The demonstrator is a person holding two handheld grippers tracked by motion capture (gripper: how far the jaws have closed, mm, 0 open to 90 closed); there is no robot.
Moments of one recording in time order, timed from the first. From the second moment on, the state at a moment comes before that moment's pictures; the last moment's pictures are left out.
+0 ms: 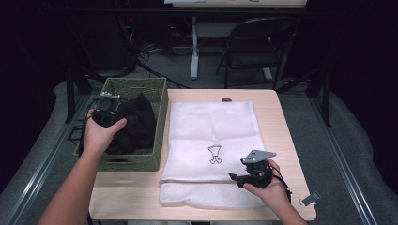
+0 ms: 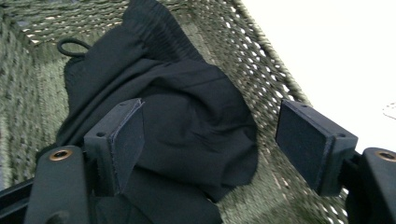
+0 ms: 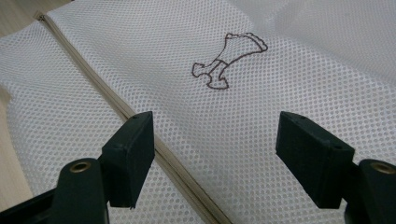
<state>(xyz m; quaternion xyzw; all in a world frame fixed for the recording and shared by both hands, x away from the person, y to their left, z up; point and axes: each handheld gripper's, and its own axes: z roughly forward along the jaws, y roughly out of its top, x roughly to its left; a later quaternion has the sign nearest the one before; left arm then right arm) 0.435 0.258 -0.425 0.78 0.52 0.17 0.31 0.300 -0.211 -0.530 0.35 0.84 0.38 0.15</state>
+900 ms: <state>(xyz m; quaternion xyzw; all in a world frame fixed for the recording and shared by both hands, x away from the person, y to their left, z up) 0.496 0.283 -0.466 0.76 0.56 0.14 0.30 0.299 -0.217 -0.537 0.36 0.84 0.37 0.15</state>
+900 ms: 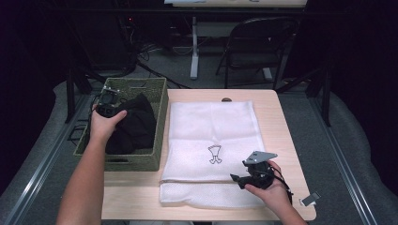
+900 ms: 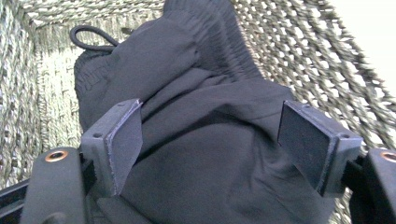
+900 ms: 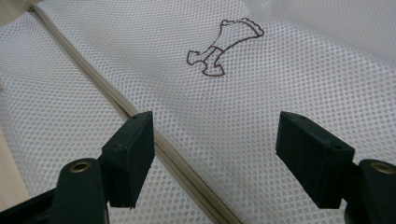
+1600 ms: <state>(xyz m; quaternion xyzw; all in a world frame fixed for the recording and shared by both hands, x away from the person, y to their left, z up) 0.521 0.280 -0.486 0.77 0.56 0.12 0.27 0.288 -0.228 -0.540 0.39 0.83 0.37 0.15</state>
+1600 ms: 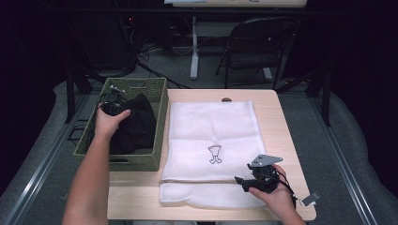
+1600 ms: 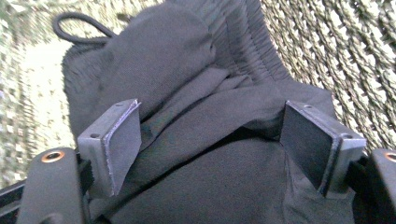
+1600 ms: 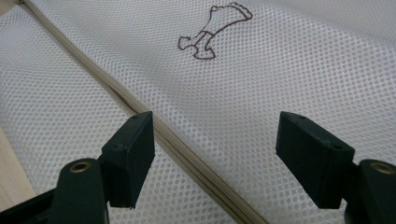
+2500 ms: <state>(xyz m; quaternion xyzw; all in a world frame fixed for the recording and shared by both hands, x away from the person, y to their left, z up) 0.511 0.288 -0.511 0.77 0.59 0.11 0.22 0.290 -0.222 -0.543 0.38 0.84 0.36 0.14</state>
